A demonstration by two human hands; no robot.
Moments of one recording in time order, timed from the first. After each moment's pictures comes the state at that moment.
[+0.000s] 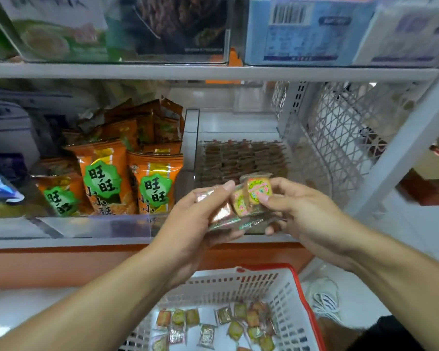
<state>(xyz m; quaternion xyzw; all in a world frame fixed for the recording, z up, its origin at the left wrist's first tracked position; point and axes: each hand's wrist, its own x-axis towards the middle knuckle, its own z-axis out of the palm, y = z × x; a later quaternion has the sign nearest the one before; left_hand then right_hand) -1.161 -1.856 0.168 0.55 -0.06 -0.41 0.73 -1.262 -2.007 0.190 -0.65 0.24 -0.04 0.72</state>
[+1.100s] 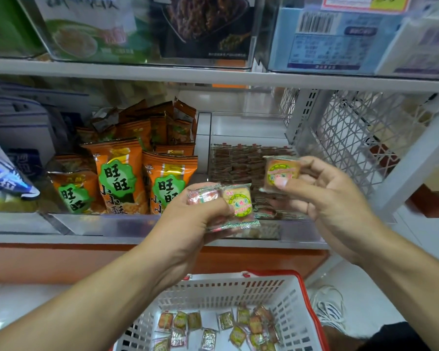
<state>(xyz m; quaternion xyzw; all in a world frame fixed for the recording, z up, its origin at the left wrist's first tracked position) -1.145 -1.835 0.169 0.54 -0.05 -0.37 0.75 -1.254 -2.016 0.200 -0.63 0.15 -0.17 0.74</state>
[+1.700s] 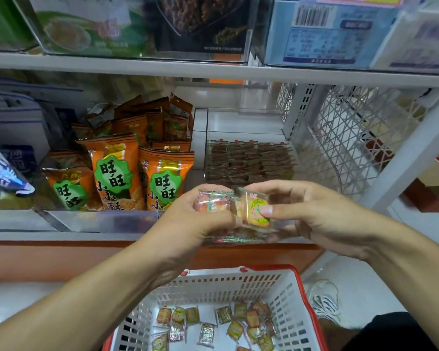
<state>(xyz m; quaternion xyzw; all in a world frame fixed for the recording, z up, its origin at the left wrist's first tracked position) -1.147 -1.826 0.164 0.59 -0.16 -0.39 0.68 -1.260 -2.018 0.202 -0.67 0.15 0.09 0.72</state>
